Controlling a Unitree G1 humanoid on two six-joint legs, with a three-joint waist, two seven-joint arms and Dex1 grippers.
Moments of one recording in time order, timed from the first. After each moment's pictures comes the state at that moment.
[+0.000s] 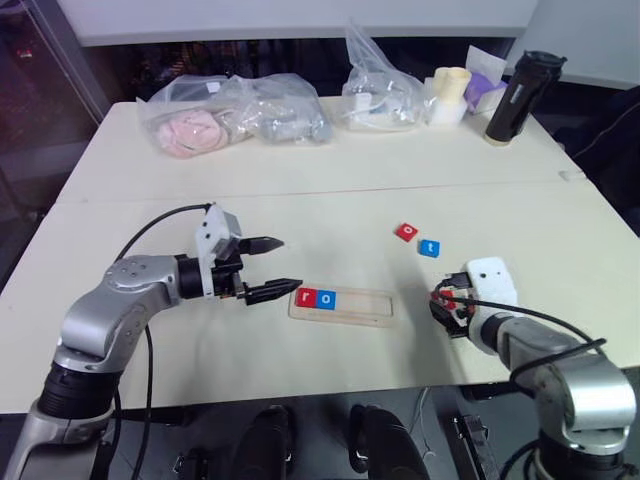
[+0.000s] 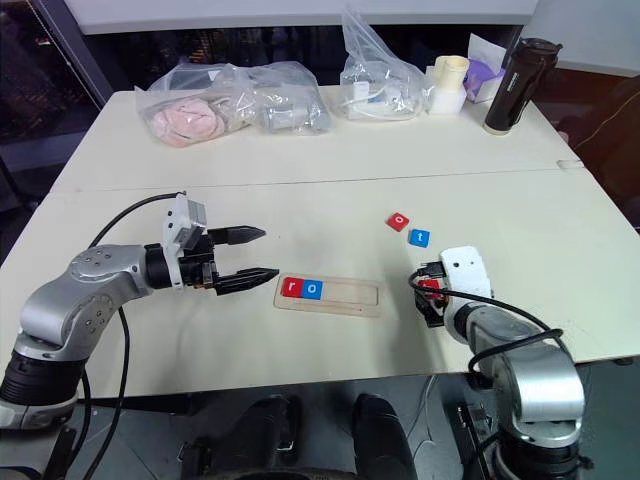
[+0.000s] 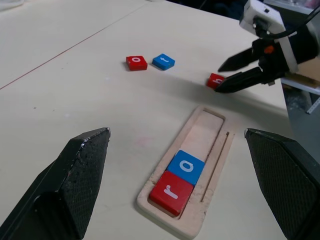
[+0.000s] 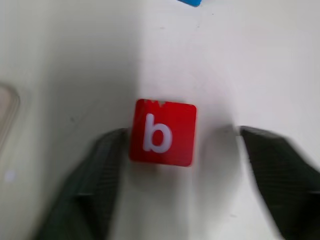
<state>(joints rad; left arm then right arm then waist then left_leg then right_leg) -0.35 0.67 0.01 -0.31 -0.60 0.64 -0.95 -0.16 -0.46 -0.20 -0.76 0.24 1.53 0.27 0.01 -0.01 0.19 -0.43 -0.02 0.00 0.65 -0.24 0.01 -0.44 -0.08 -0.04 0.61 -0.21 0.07</state>
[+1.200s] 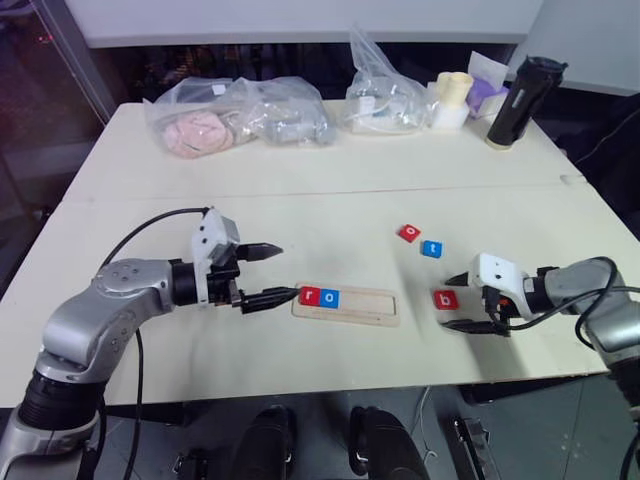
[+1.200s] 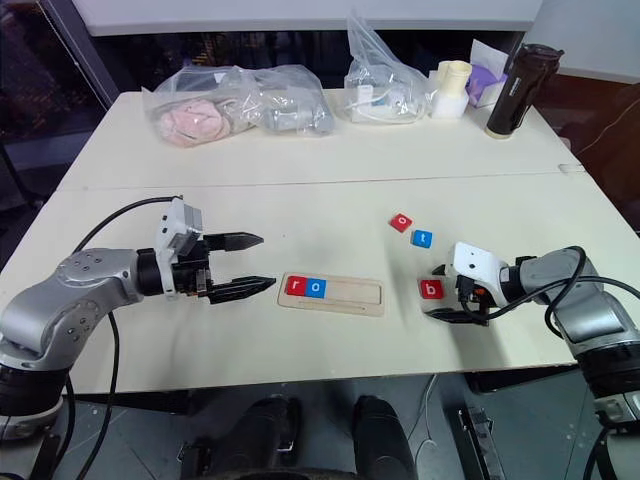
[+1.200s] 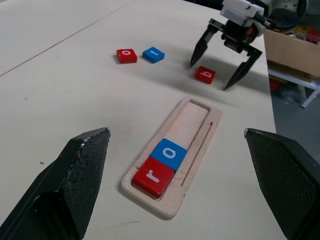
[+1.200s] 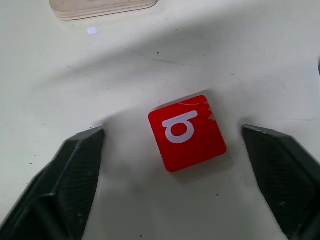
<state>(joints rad) -0.32 0.73 0.03 -0.40 -0.67 0.71 -0.91 -0.33 -0.98 0.12 0.19 0.14 0.16 1.26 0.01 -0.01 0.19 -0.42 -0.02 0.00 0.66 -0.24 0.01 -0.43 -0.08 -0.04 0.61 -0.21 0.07</state>
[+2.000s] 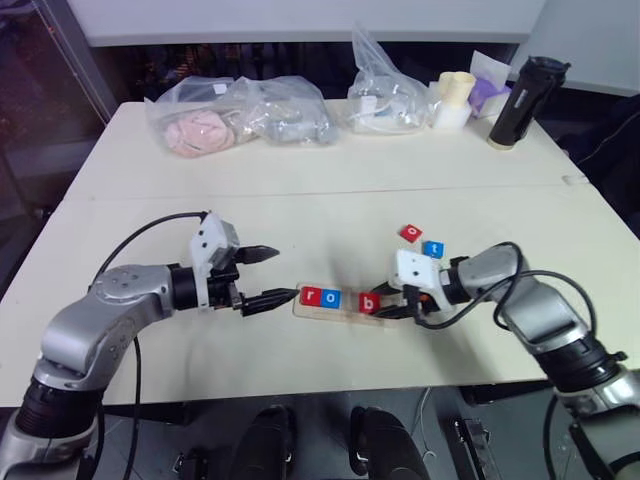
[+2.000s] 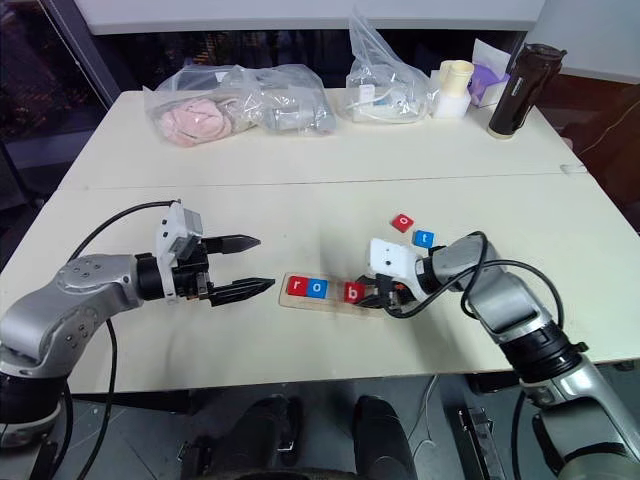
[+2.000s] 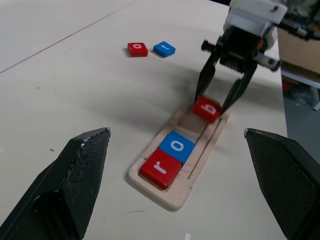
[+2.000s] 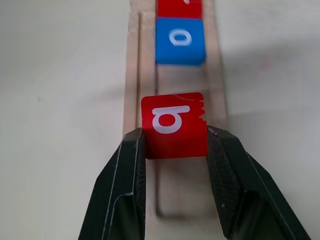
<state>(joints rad) -0.27 0.73 0.04 -0.44 -0.67 0.71 -0.87 -0.51 -0.75 0.34 -0.11 0.10 0.48 1.20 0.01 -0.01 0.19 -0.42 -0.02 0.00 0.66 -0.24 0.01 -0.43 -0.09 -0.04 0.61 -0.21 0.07</state>
